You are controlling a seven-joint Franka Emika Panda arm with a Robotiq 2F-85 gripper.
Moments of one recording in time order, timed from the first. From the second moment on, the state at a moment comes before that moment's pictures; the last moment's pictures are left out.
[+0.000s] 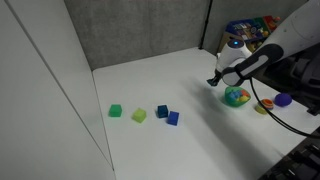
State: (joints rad) arm 0.10 0.93 -0.28 -1.66 -0.24 2.84 0.01
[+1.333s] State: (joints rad) arm 0.07 0.62 -0.39 -2.07 -0.30 2.80 0.01
